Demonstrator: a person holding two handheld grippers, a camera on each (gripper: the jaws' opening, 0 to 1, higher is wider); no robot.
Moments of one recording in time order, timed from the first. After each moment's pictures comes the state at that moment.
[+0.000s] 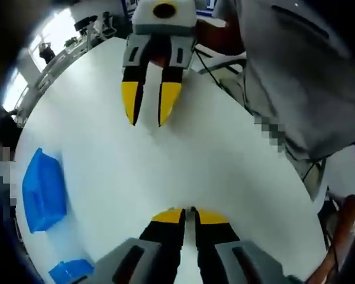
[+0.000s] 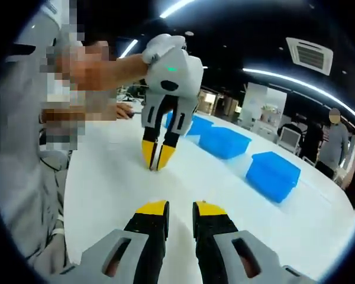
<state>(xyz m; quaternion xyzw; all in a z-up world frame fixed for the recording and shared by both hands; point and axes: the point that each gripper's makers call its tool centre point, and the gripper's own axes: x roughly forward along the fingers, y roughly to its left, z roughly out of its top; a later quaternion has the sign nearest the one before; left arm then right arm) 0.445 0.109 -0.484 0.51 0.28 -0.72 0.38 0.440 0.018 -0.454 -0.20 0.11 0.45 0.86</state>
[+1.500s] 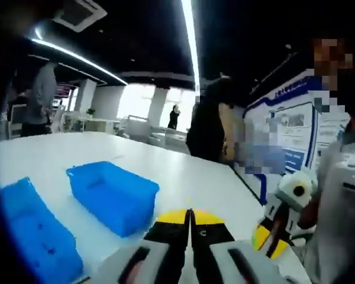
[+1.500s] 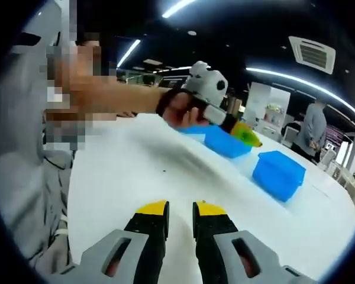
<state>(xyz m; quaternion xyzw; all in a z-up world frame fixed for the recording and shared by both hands) 0.582 0.017 -0.396 -0.06 0.13 -0.60 0.78 0.434 0.024 -0.458 -0.20 0.11 0.46 0.86</state>
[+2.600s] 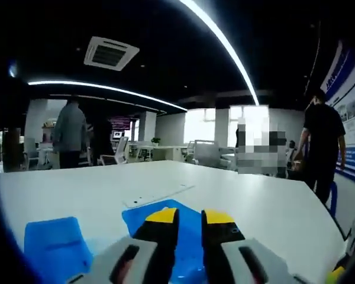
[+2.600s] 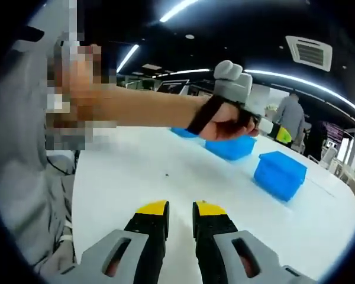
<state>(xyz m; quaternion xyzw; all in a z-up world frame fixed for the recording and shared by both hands) 0.663 0.004 -0.371 -0.01 0.06 -0.41 0.91 0.433 0.026 -0.454 -0.18 0.10 0.47 0.86</state>
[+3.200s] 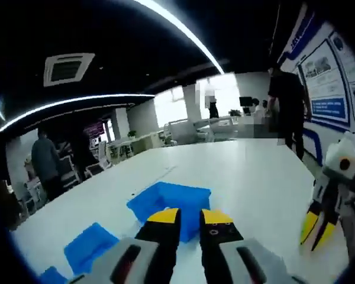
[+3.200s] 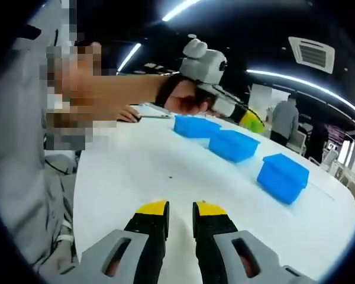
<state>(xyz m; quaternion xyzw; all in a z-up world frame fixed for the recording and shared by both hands) 0.573 0.058 -0.381 0.24 0.08 -0.52 0.82 0.434 0.034 -0.453 -0.19 0.10 0.47 0.86</state>
